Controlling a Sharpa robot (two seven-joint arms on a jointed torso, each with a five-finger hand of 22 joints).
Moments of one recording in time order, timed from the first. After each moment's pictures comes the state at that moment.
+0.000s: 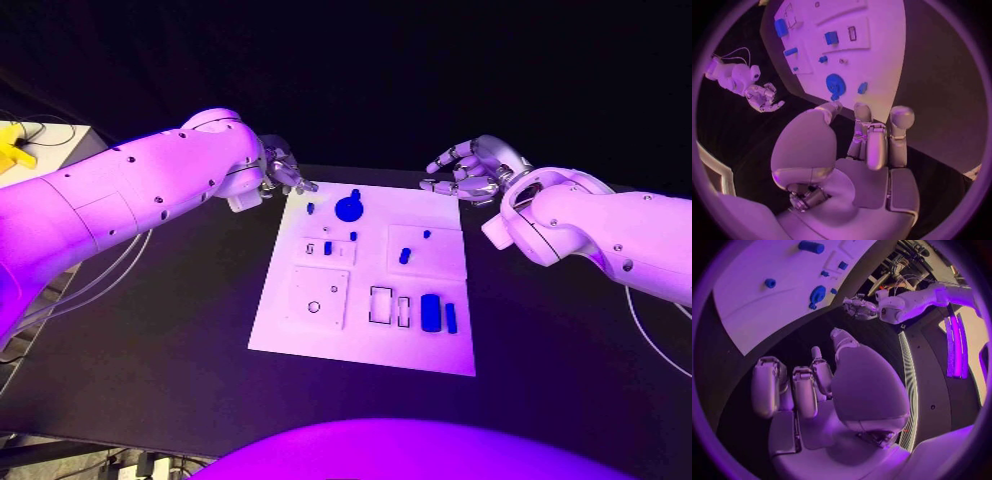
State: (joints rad) left arm 1.33 -0.56 0.04 1.05 -1.09 0.15 -0.50; left_hand 1.13 -0.19 0.37 0.29 0.33 0.81 0.09 0.72 0.69 1.08 0.02 1.08 0.67 1.46 -0.05 1.51 1.31 0.13 1.19 0.06 1.25 0.88; right arm 1.31 -0.80 -0.13 1.46 -0.83 -0.49 -0.07; right_hand 1.39 -0.17 0.12 0.29 0.38 0.80 0.16 0.39 0.21 1.34 0.08 1.37 1.31 1.47 0.00 1.54 1.31 0.04 1.47 0.10 1.32 1.31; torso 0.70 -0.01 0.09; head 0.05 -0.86
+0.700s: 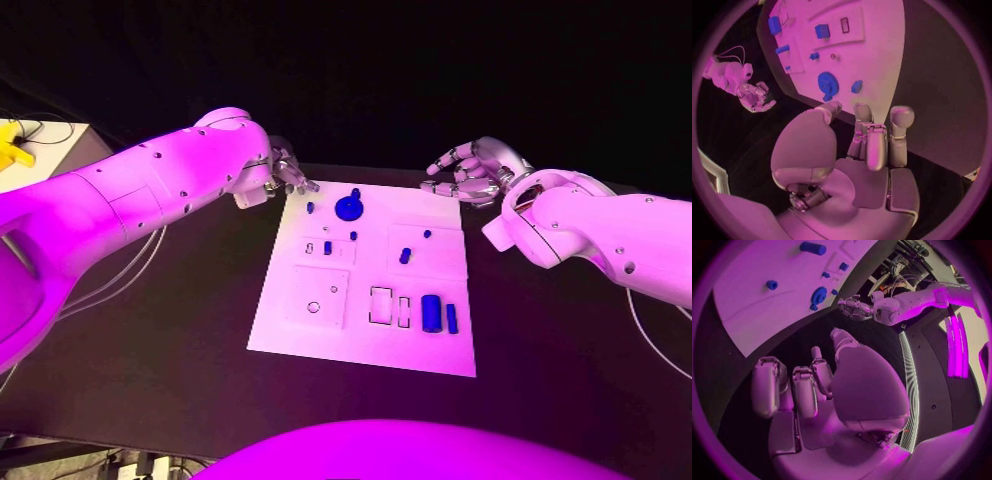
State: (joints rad) left arm 1.33 -0.48 0.03 0.91 -1.10 0.20 -0.49; left_hand 1.13 -0.20 0.36 0.29 0.33 0.81 0.09 0.71 0.68 1.07 0.02 1.08 0.66 1.47 -0.05 1.51 1.31 0.13 1.19 0.06 1.24 0.86; right arm 1.31 -0.80 -0.13 1.46 -0.83 -0.49 -0.07; right_hand 1.39 -0.17 0.12 0.29 0.38 0.80 0.16 0.39 0.21 1.34 0.08 1.37 1.31 1.47 0.00 1.54 1.31 0.04 1.47 0.10 1.32 1.31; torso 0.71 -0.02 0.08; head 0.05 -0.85
